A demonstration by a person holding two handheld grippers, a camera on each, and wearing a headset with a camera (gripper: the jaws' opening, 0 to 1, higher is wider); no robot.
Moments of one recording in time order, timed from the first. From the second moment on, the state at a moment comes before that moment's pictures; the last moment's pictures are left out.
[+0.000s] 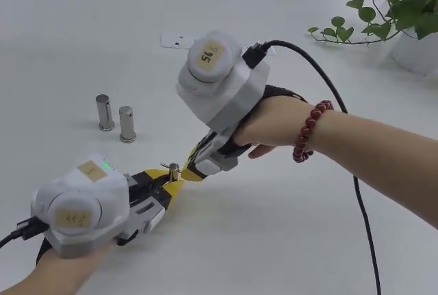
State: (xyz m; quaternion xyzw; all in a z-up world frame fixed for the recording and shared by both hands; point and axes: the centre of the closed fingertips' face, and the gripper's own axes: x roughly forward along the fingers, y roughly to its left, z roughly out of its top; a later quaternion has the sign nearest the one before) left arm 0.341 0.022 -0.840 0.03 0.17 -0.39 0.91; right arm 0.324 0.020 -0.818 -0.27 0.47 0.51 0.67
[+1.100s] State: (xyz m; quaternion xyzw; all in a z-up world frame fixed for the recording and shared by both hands) left arm 0.339 0.023 -0.845 0.04 0.18 -0.38 0.91; right arm 0.322 0.026 -0.817 -0.28 0.45 0.52 0.67
